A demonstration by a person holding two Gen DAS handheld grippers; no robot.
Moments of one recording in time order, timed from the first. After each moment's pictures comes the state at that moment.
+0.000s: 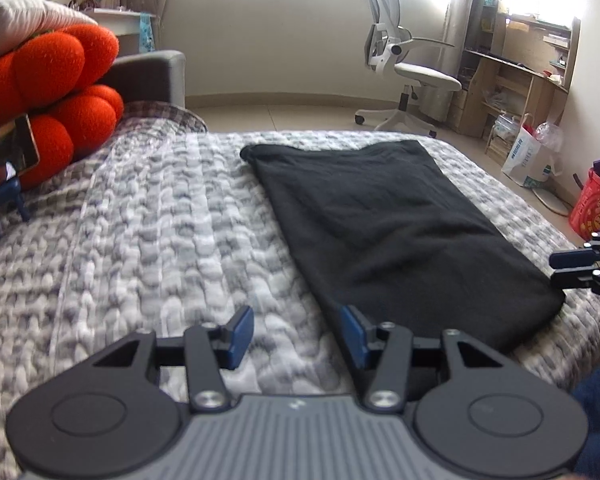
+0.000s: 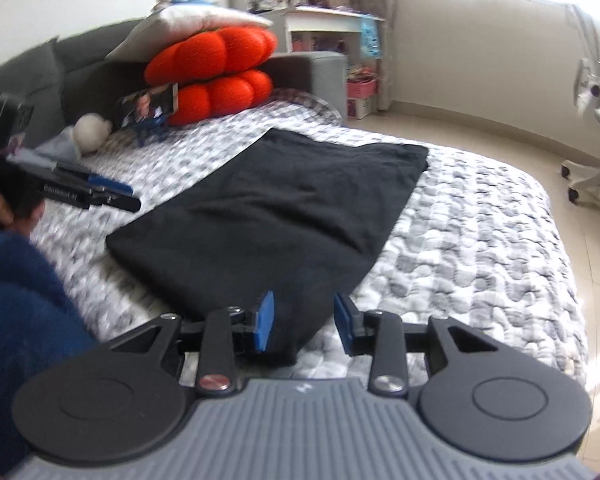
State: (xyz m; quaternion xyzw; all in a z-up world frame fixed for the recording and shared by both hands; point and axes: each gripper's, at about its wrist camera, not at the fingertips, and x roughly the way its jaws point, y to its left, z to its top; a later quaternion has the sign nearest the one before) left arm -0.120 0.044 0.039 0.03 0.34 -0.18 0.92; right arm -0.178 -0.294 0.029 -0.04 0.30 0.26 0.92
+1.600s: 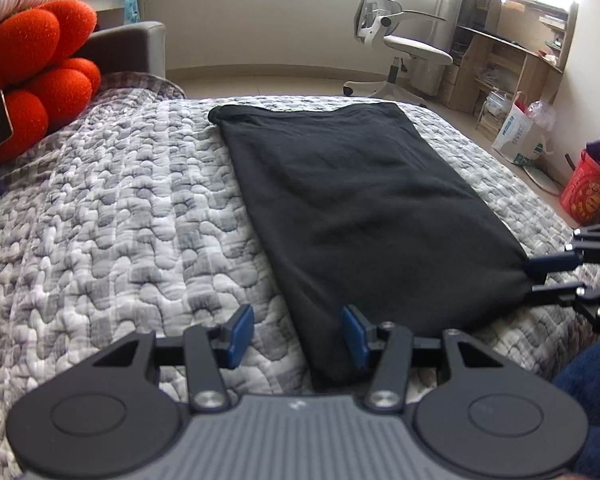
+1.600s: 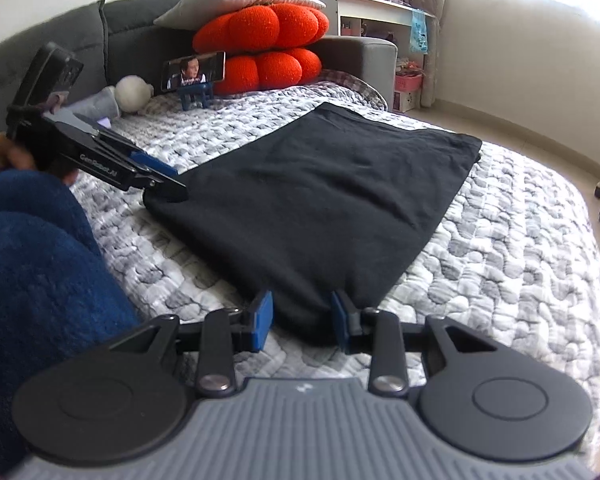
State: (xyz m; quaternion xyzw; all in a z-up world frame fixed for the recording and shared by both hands) left arm -0.124 0.017 0.025 0.03 0.38 -0.19 0.90; right arm -0.185 -0.273 0.015 -0.09 0.30 0.31 0.90
